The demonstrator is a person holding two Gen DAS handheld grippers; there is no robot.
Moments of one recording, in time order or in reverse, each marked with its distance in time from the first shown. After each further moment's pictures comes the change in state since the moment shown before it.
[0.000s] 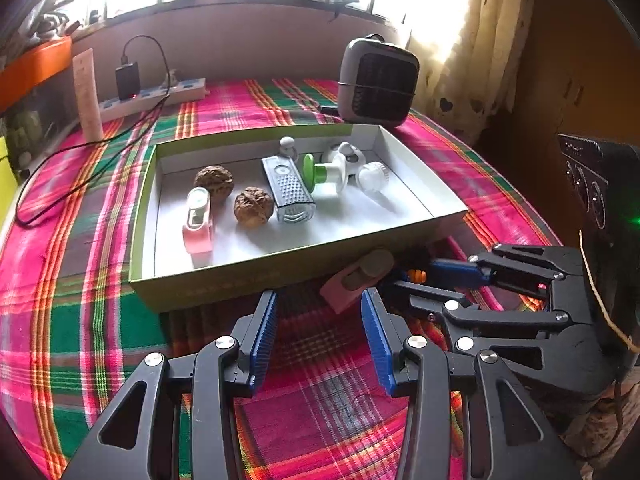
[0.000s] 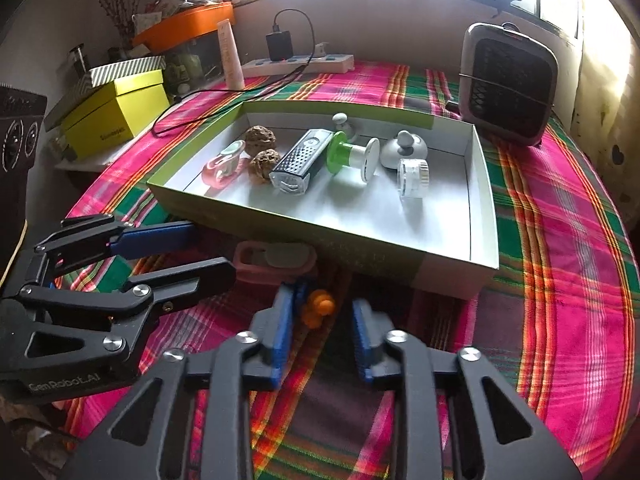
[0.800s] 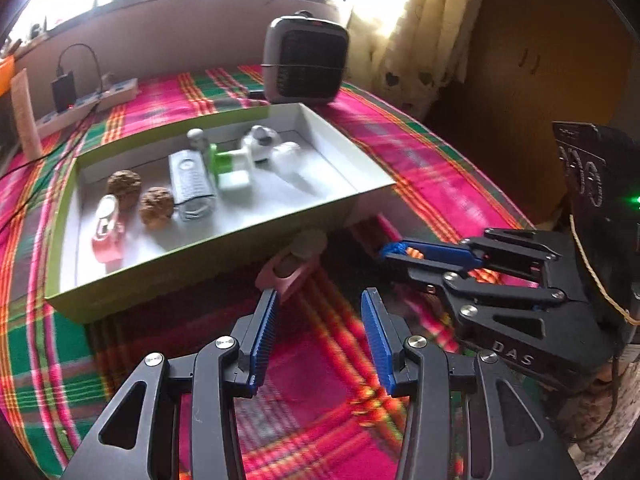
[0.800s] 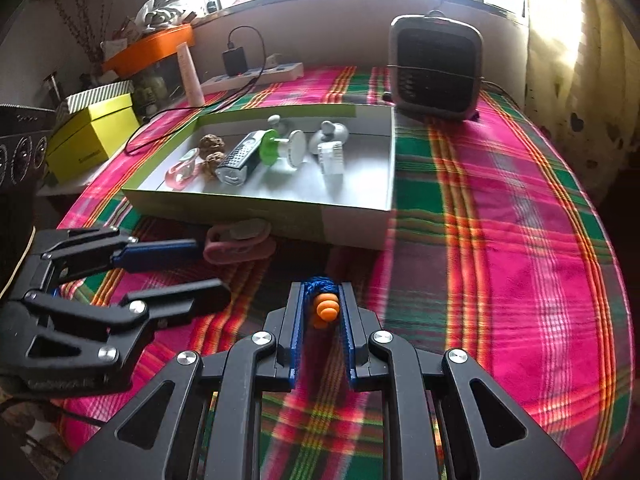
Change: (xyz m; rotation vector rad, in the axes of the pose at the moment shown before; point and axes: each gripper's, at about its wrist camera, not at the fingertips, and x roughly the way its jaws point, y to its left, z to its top) left arm 0.011 -0.041 0.000 0.098 0.069 -0.160; right arm -0.031 -0.036 -0.026 0.118 -0.036 -0.073
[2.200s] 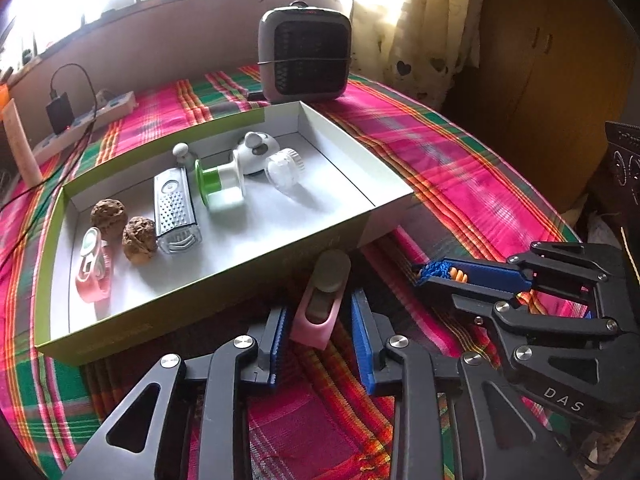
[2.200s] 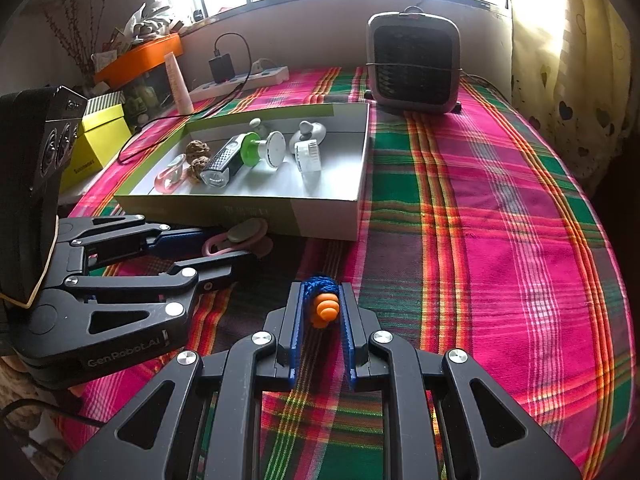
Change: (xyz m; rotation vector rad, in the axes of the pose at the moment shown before) left arm 0.031 -0.009 0.017 0.049 0.015 0.116; right arm -0.004 -0.011 -0.005 0.031 -0.009 -0.008
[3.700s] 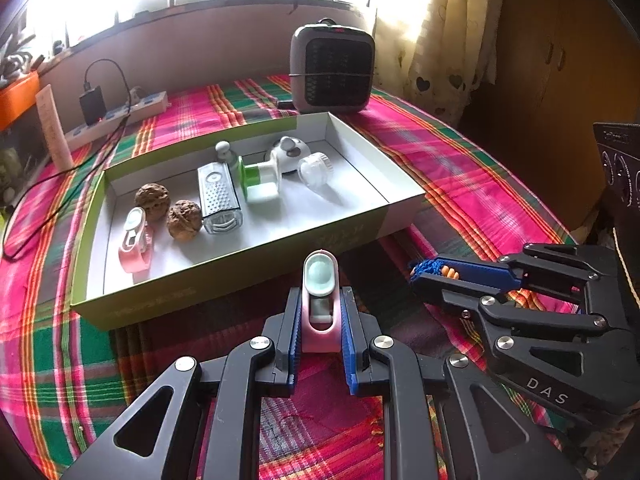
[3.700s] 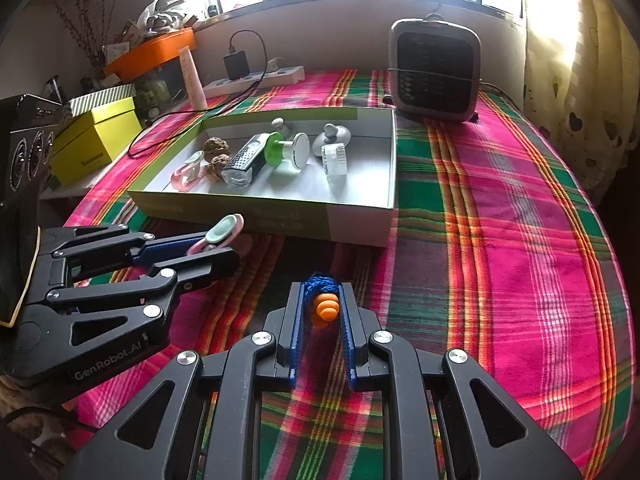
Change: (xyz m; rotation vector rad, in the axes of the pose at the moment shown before) left arm -0.026 0.006 -0.014 -0.055 -0.046 0.055; right arm 0.001 0.019 0.003 -0.033 0.000 0.014
